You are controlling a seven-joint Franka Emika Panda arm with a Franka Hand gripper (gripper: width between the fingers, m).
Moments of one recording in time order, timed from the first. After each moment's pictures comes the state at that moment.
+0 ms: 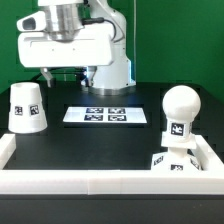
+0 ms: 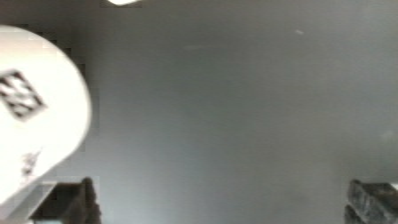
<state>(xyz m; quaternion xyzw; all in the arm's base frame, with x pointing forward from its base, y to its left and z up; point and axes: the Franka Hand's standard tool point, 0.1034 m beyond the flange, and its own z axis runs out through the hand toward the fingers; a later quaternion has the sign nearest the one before) 0.407 -0.102 0.101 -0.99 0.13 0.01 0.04</state>
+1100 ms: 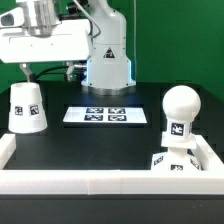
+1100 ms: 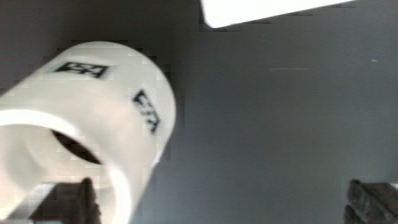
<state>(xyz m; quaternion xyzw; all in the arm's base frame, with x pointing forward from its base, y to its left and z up) 0.379 -0.155 0.104 -1.00 0.09 0.01 0.04</state>
